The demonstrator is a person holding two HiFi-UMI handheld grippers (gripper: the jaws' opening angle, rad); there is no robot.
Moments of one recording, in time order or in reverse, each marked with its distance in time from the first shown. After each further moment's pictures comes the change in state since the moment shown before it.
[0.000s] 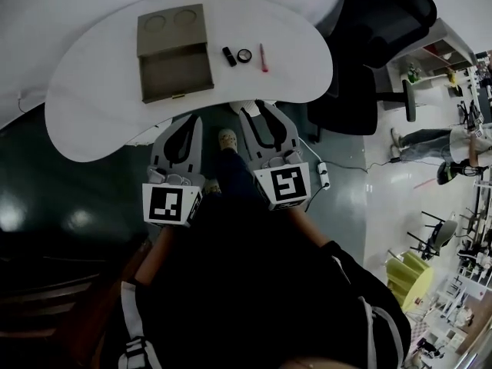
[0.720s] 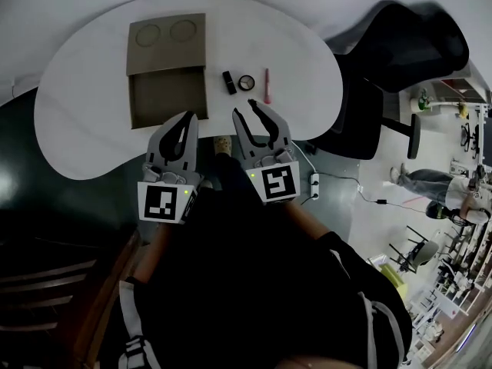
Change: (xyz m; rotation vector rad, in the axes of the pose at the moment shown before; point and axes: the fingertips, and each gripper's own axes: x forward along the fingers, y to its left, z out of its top) left arm 0.134 0.068 -0.016 -0.063 0.049 0.087; right arm 0.135 -0.071 -0.042 -0.037 0.120 0.140
